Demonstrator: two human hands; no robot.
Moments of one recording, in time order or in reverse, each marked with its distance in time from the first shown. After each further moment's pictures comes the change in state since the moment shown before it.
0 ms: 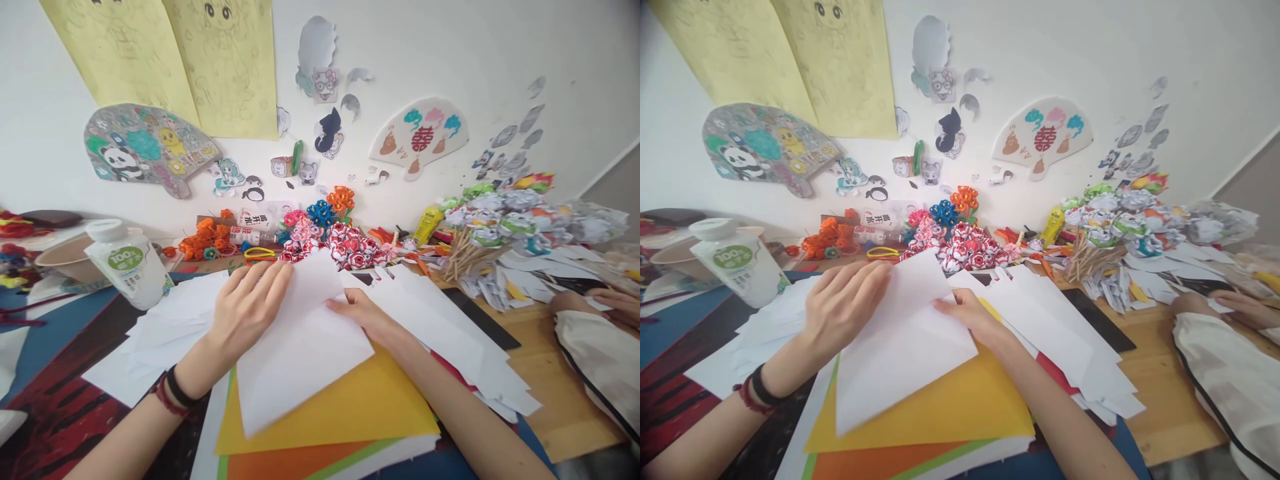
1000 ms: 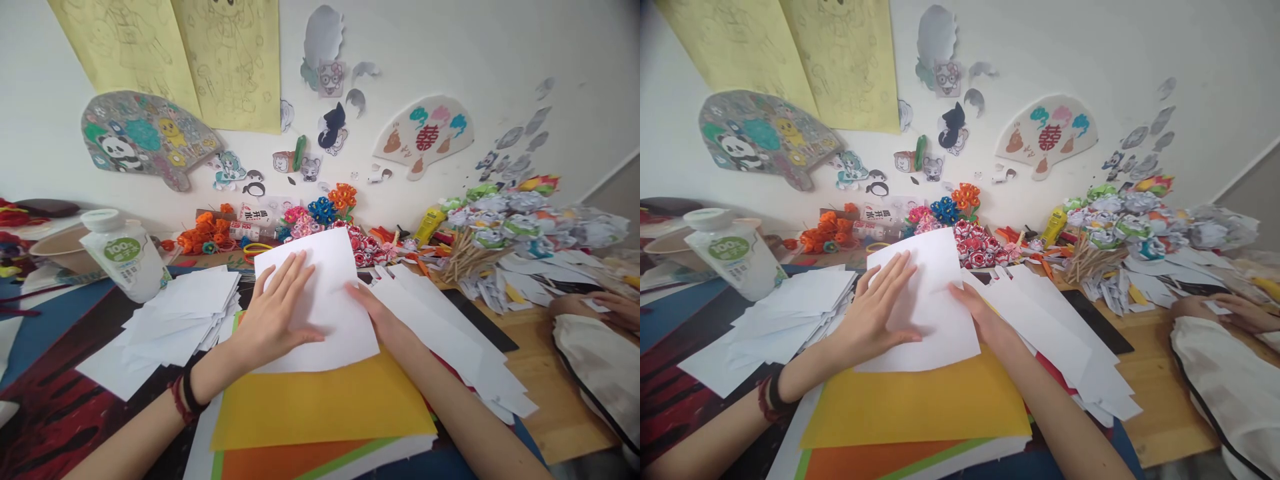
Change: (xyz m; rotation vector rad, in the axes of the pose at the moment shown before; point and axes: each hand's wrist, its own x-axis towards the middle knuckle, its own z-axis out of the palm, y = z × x) left_hand -0.009 0.030 0.020 -0.448 -0.319 -0.150; right_hand -0.027 -0.029 0.017 0.128 0.075 -0.031
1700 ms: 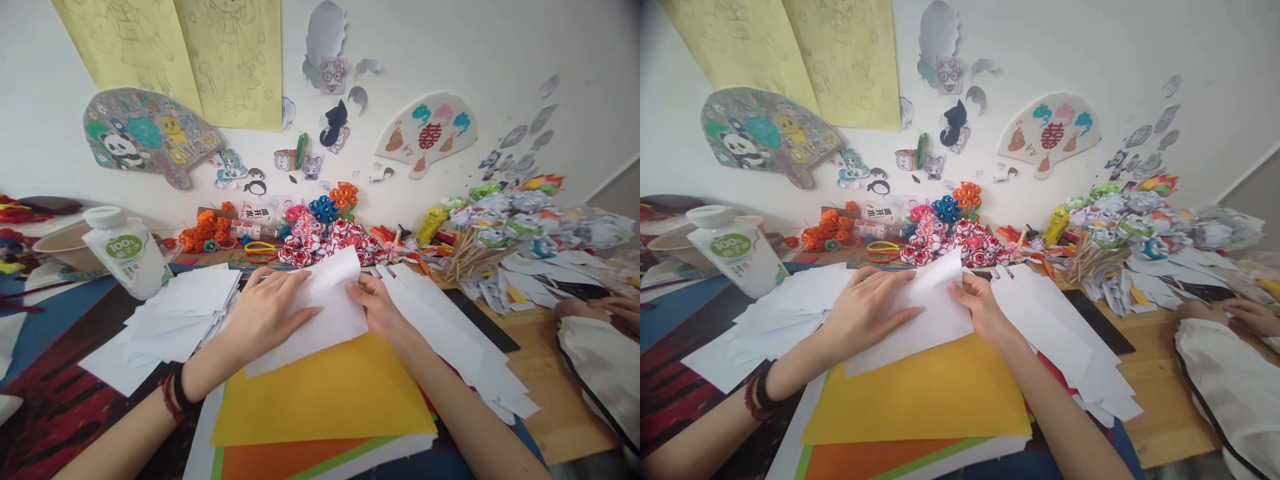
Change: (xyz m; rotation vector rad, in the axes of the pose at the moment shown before) left_hand 0.006 -0.001 -0.020 -0.055 0.002 -0.050; right_hand 0.017 0.009 -0.013 -0.030 0.061 -0.214
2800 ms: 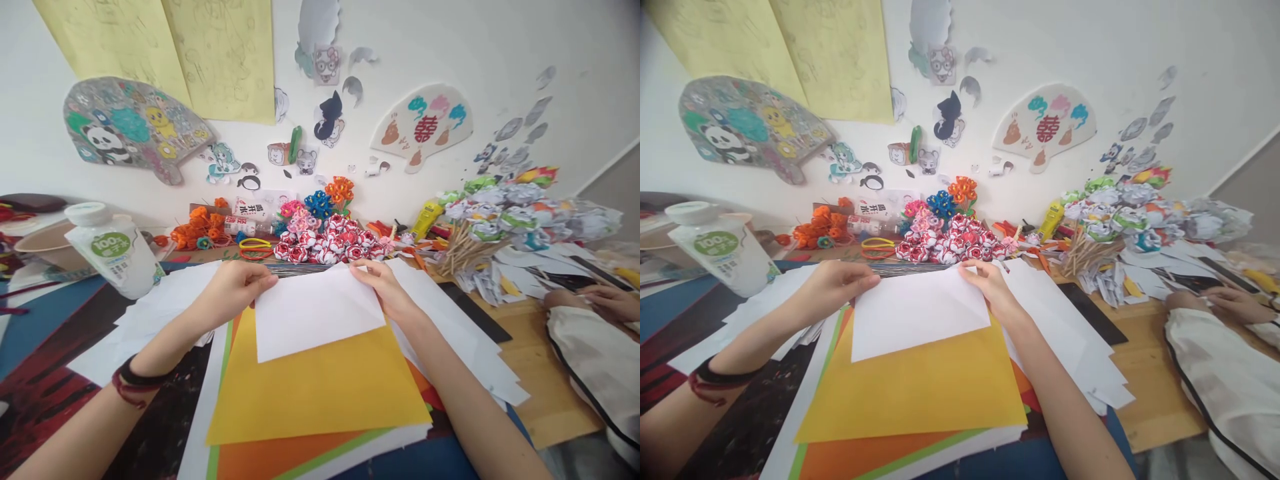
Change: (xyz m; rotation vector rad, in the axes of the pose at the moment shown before) left_hand 0.008 -0.048 -0.025 -0.371 -0.290 -0.342; right_hand 0.013 -0.015 -0.037 -0.153 0.188 0.065
